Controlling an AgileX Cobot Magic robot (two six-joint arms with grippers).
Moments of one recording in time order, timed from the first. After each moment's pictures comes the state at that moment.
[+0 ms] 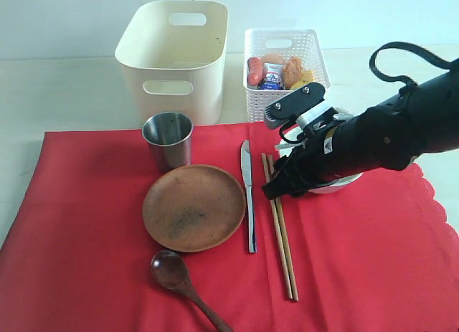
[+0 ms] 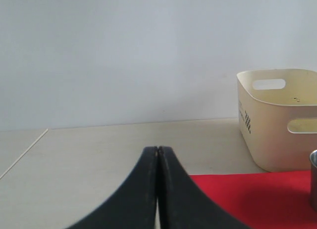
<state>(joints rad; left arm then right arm) 0.02 0.01 0.00 0.10 0.08 -0.01 0.52 1.82 -0.78 -0.06 0.06 -0.02</state>
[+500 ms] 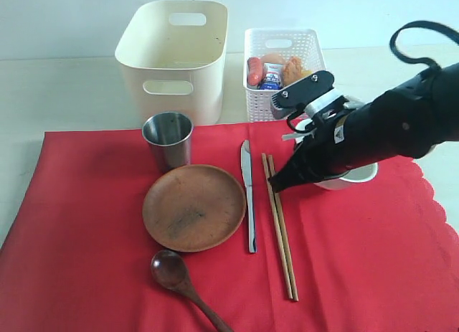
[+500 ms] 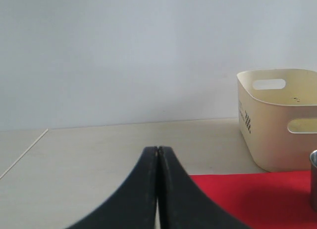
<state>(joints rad) 0.02 0.01 0.00 0.10 0.08 -0.01 0.51 1.71 -0.78 -0.06 0.16 -0.02</state>
